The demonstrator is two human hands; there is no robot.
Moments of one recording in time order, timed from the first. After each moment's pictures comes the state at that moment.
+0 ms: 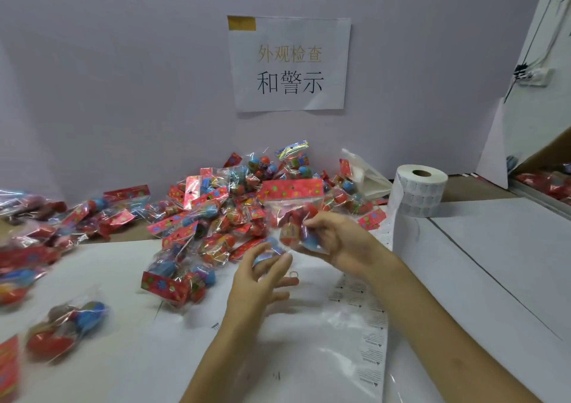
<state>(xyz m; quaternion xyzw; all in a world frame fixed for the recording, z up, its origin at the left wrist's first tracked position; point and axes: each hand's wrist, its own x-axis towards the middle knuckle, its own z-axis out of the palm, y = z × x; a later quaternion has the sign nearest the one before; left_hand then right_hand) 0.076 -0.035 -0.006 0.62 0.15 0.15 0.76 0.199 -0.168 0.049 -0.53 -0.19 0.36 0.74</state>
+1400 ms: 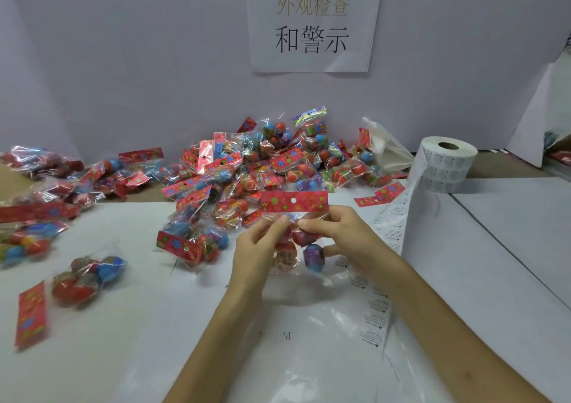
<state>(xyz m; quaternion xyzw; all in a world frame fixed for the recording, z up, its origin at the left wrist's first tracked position) 0.072 -0.029 -0.002 0.65 0.19 0.19 0.71 0.168 -0.161 0.020 -0.70 -0.23 0.24 0.63</state>
